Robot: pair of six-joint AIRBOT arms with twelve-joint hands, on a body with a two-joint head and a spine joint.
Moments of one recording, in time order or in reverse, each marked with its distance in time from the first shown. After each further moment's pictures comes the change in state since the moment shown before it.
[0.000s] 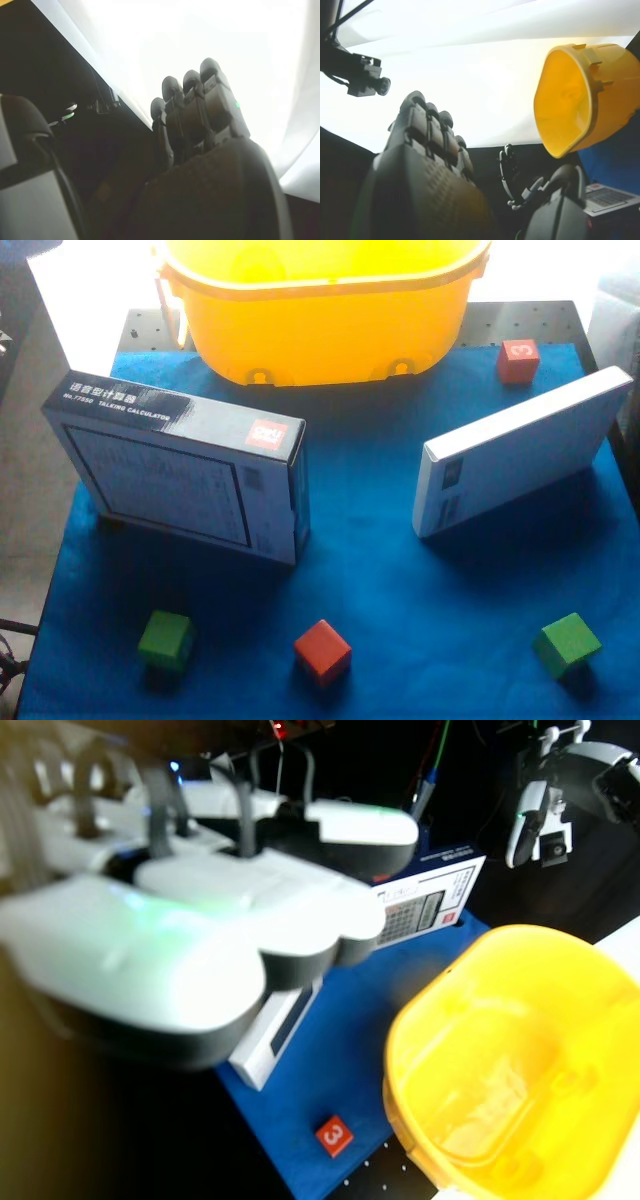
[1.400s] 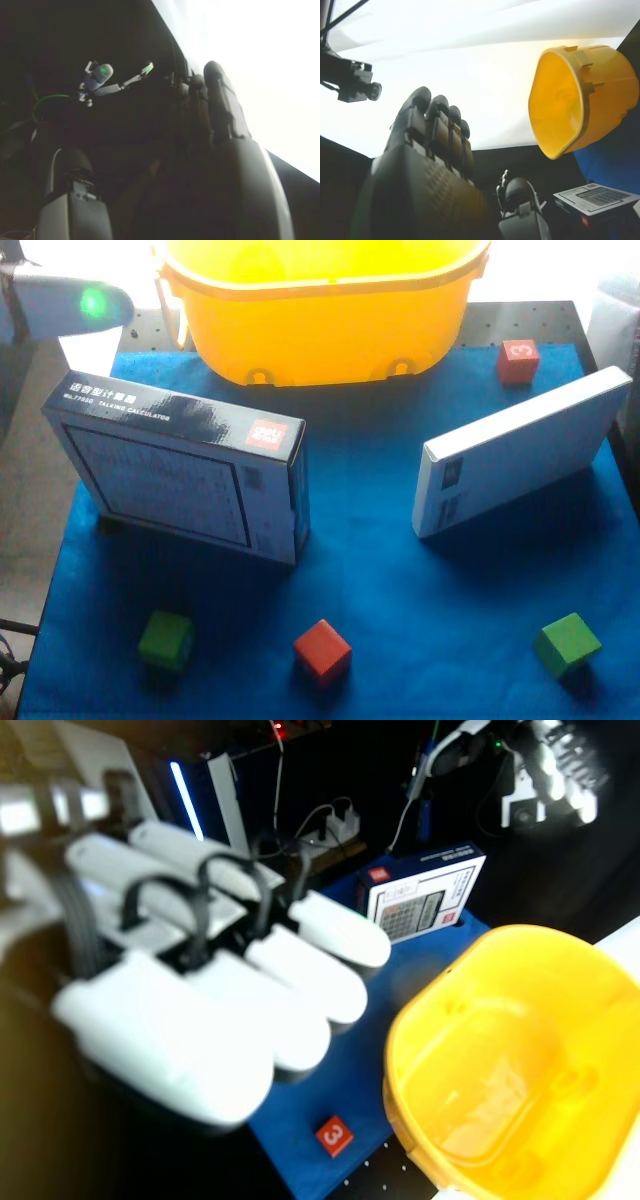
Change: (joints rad) left arm 0.012 0.211 -0.222 0.422 -0.113 -0.158; right arm -0.024 -0.004 0.004 0.019 -0.004 0.000
